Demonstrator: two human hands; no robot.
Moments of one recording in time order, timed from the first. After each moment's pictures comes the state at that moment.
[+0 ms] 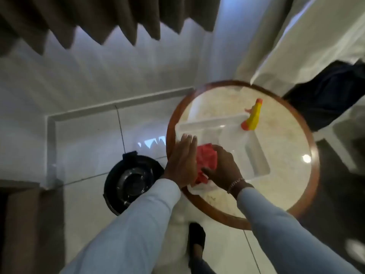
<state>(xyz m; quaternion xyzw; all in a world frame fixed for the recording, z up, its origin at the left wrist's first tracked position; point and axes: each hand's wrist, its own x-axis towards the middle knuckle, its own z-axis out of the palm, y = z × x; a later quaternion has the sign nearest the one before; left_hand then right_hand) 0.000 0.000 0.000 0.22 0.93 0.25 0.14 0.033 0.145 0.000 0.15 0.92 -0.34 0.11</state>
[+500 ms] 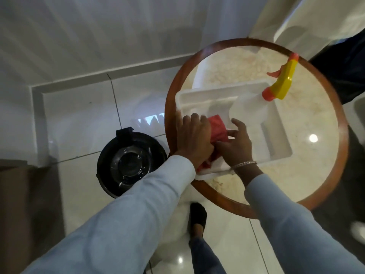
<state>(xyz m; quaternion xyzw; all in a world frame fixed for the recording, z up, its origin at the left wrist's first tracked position) -0.018 0.043 -0.026 0.17 0.97 0.14 0.09 0.023 0.156 -0.043 0.32 0.82 -0.48 0.04</state>
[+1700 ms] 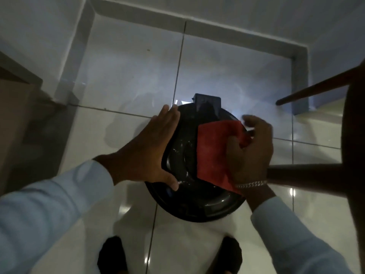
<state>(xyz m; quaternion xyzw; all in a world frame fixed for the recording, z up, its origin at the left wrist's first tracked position) 0.013 -0.314 -0.281 0.17 0.91 0.30 0.21 -0.015 -0.090 -0.251 0.08 0.91 -0.40 -0.04</state>
